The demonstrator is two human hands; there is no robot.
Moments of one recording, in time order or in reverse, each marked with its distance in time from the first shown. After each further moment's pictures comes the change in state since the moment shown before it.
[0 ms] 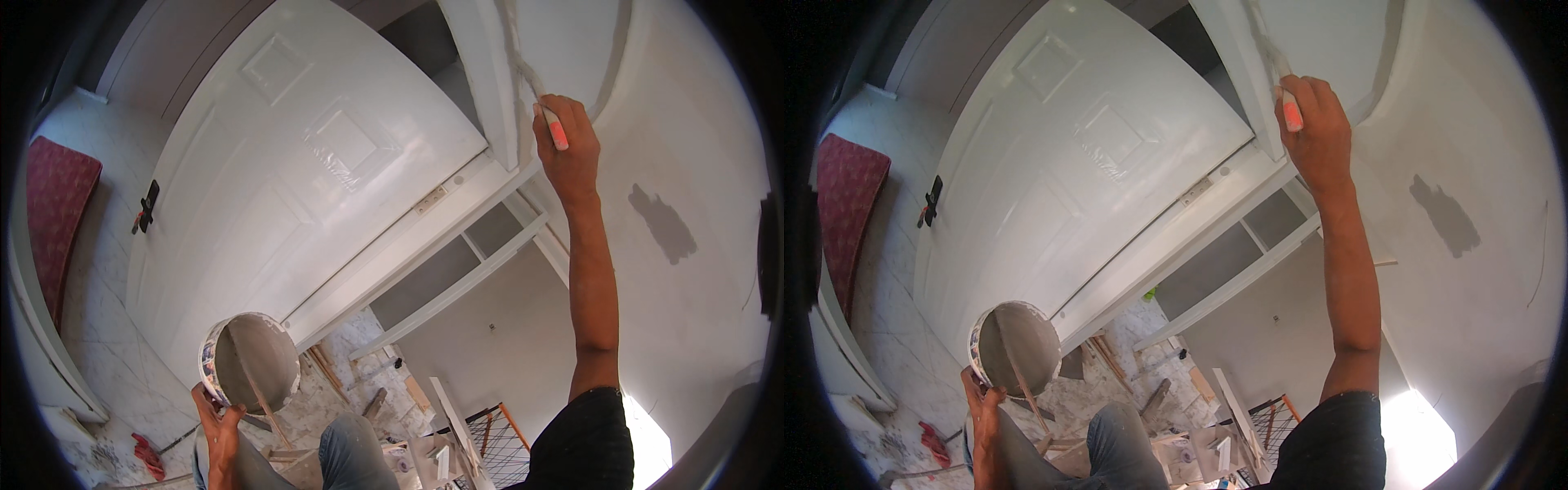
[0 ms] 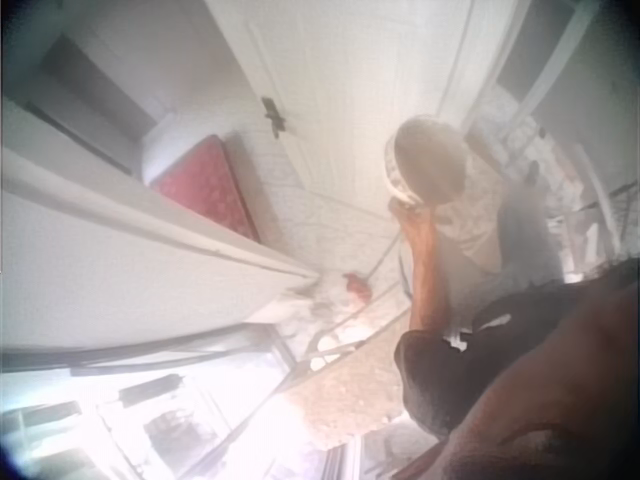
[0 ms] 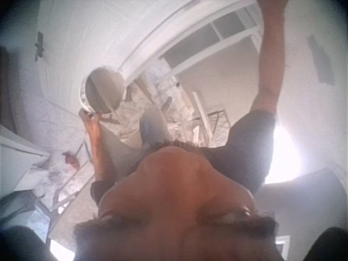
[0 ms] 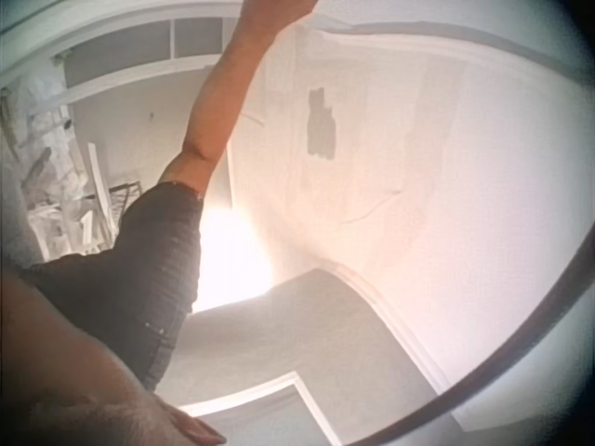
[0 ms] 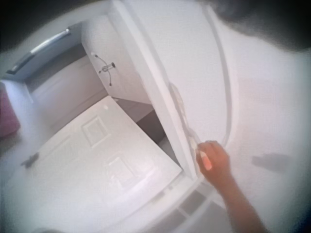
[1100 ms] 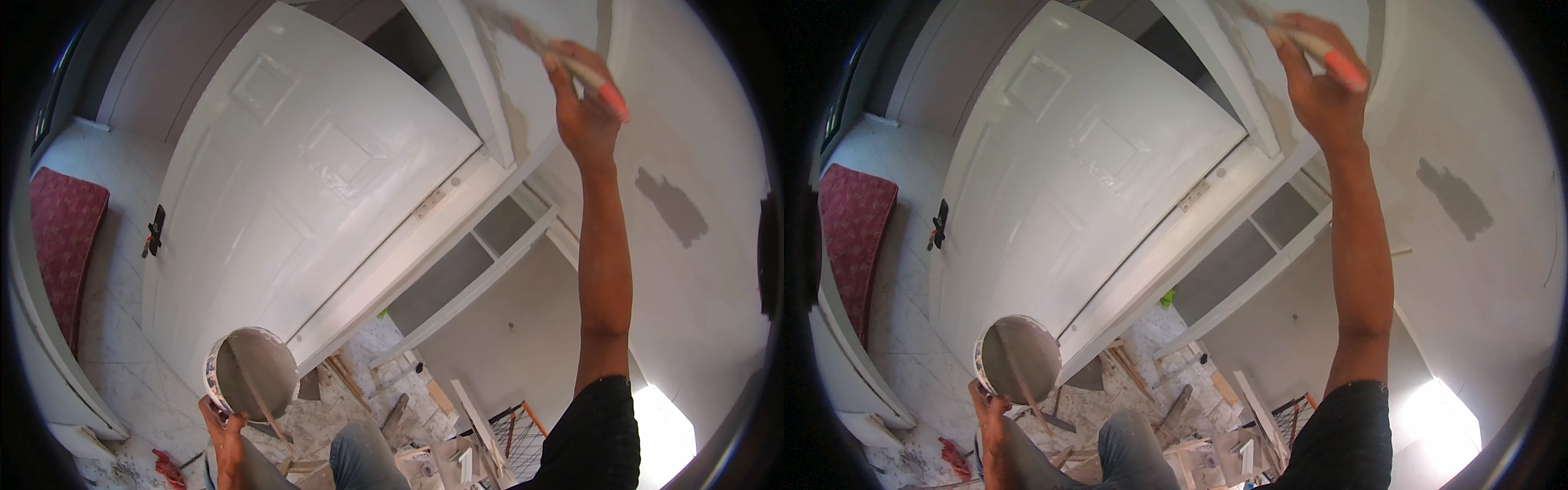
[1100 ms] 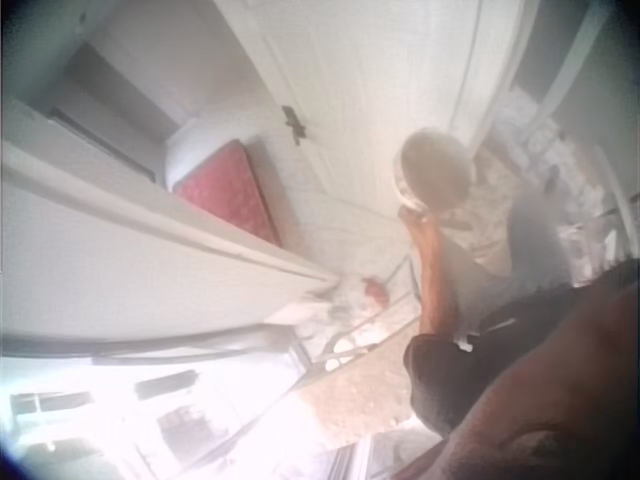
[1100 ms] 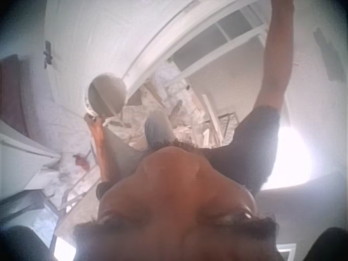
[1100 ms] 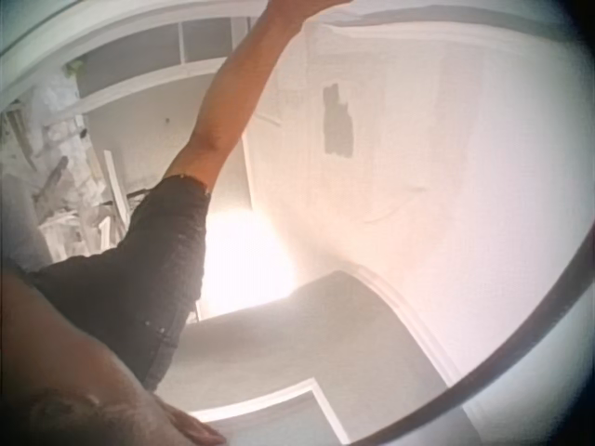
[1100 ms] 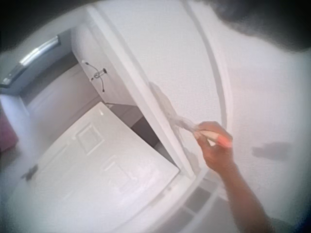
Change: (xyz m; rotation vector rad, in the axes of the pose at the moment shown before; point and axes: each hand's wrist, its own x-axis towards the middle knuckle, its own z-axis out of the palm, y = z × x) left_hand 0.002 -0.016 0.000 0.036 0.062 0.010; right_hand 0.038 0.031 -0.012 0.389 0.343 -0.063
